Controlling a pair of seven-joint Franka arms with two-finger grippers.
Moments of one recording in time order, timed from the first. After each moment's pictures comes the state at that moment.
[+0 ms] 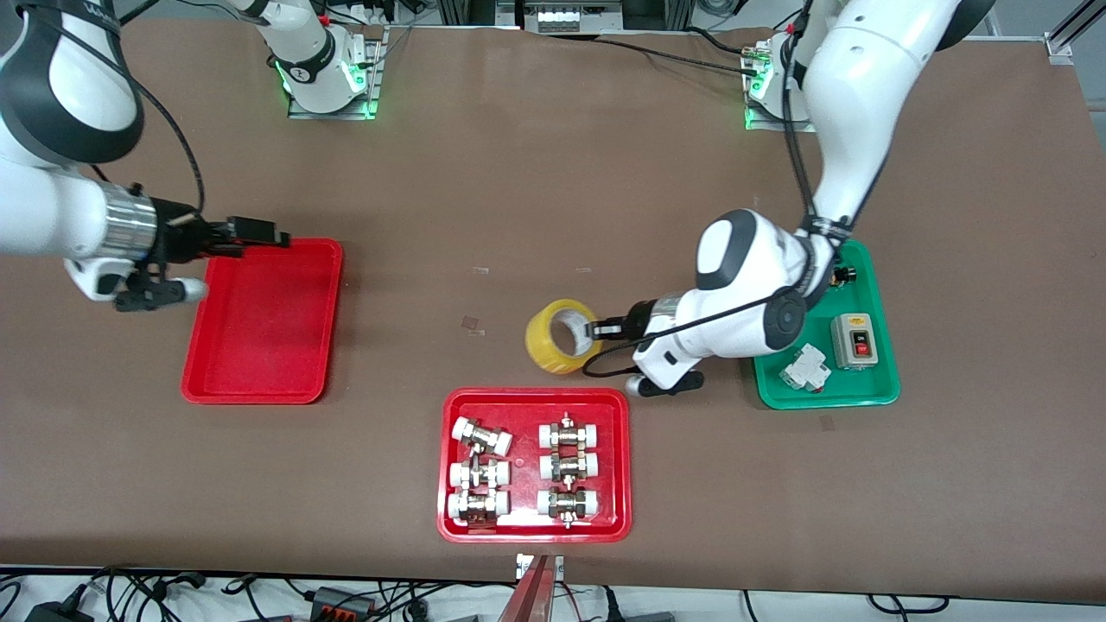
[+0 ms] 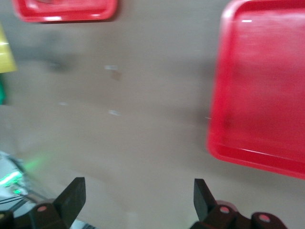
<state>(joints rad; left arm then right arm) -0.25 0.74 -0.30 -1.37 -0.55 2.15 -0.39 0.02 0.21 0.05 -1.70 0.42 1.63 -0.08</state>
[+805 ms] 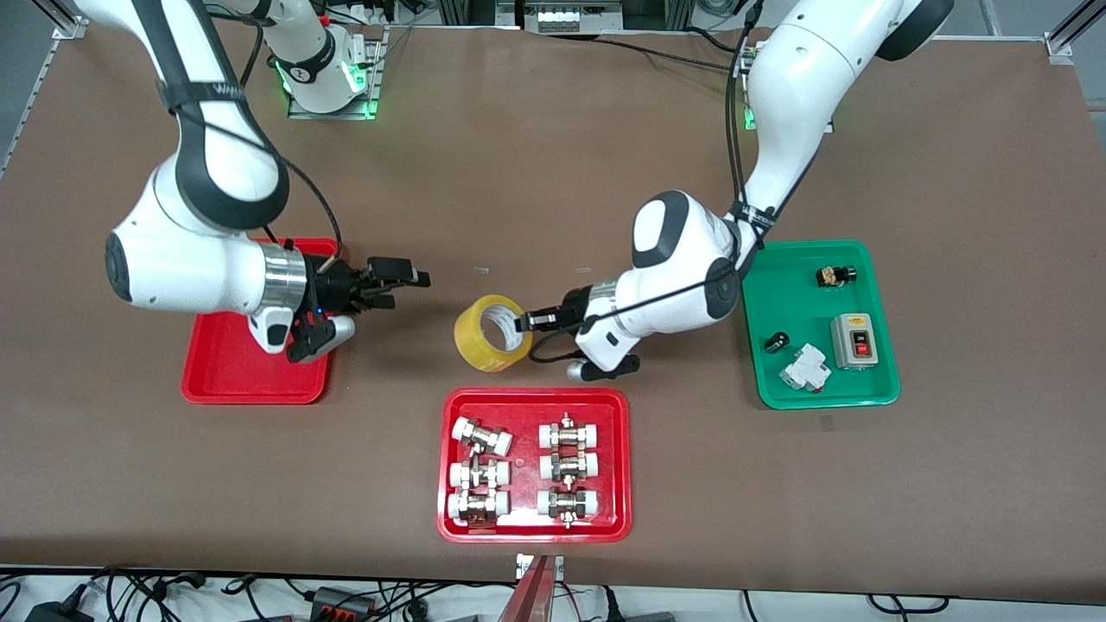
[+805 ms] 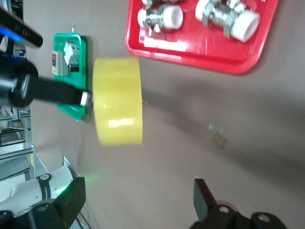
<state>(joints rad) -0.39 0.78 -0.30 -1.31 -0.70 2.35 -0.40 0.21 0.43 0.05 -1.63 0.78 1.92 -0.32</state>
